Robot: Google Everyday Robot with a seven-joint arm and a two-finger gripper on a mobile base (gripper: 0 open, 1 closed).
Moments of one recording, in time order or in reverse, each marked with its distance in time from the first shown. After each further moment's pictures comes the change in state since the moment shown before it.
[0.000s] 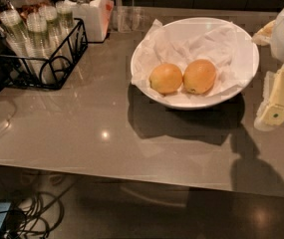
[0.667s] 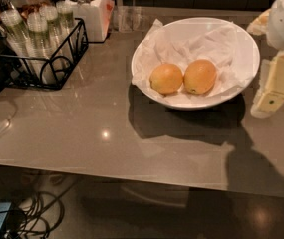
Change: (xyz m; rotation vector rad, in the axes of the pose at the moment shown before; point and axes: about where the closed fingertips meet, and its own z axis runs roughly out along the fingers) arm -0.008 -0.020 -0.002 0.013 -0.010 -0.033
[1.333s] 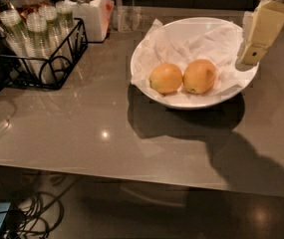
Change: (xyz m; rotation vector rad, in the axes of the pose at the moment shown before) arm -0.055 -0.064 -0.027 0.084 -0.074 -0.147
